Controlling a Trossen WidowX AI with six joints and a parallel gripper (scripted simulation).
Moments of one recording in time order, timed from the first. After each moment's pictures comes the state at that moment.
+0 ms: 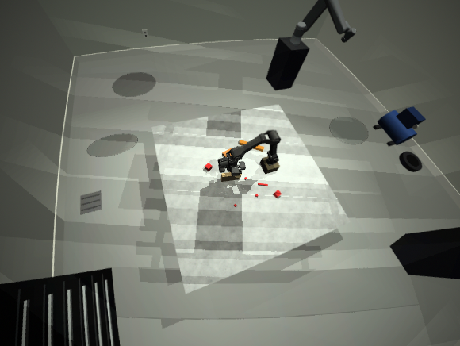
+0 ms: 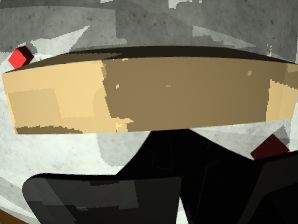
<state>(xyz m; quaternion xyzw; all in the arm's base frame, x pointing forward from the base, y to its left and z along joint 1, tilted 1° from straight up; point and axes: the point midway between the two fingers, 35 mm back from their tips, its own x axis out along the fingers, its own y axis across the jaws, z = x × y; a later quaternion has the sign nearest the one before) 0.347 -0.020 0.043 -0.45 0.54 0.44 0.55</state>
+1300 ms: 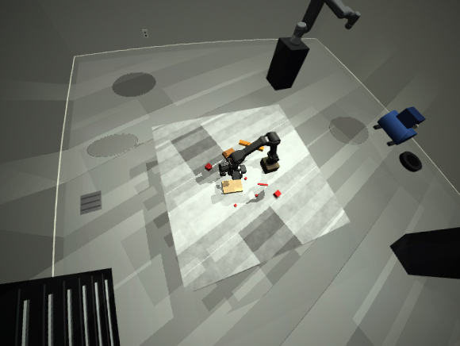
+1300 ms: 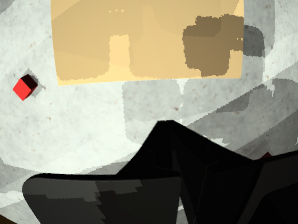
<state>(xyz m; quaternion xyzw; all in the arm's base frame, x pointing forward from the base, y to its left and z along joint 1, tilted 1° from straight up) 0.353 0.008 0.043 -0.45 0.54 0.44 0.56</state>
